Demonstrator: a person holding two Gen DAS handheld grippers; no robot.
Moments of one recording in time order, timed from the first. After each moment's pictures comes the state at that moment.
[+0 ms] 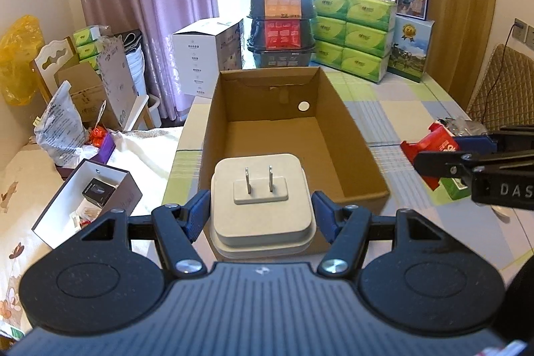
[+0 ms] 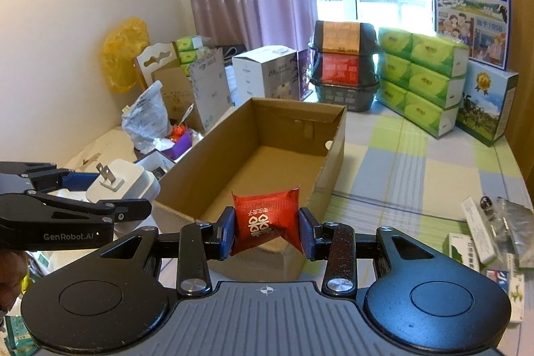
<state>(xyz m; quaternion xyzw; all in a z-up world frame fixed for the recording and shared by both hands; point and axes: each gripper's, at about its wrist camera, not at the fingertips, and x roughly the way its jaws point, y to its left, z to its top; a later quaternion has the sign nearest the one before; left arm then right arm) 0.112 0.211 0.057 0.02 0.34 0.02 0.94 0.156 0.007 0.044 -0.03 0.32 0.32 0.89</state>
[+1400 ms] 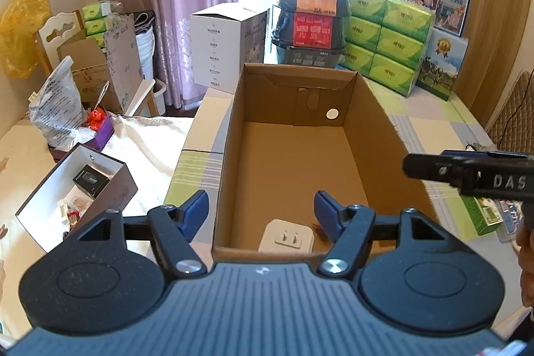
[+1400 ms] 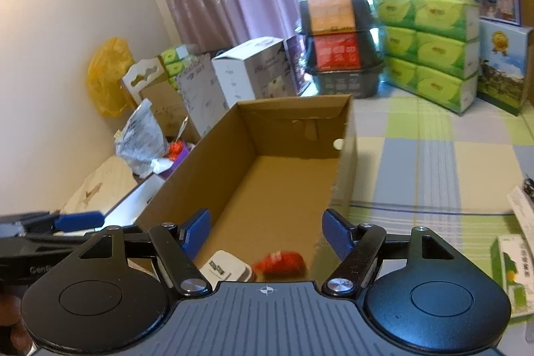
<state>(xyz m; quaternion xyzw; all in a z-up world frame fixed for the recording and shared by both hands) 0.169 0.250 0.027 -0.03 0.35 0.05 0.94 0.237 0.026 0.010 0.05 0.34 0.31 0.89</state>
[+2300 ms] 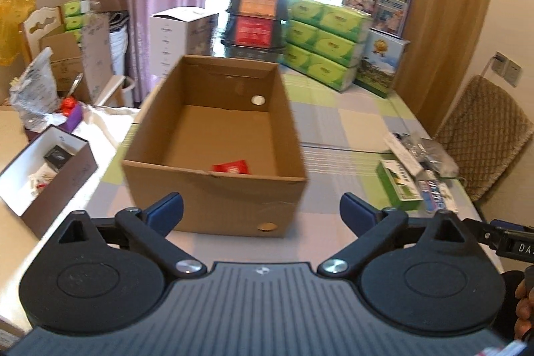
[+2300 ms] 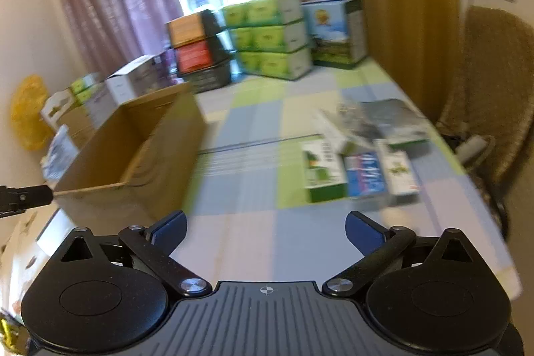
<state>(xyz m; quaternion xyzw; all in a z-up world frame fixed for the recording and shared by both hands) 0.079 0.145 0.044 -0.06 0.33 -0.01 0.94 0.096 -0.173 0.009 0.09 0.34 0.13 0.93</state>
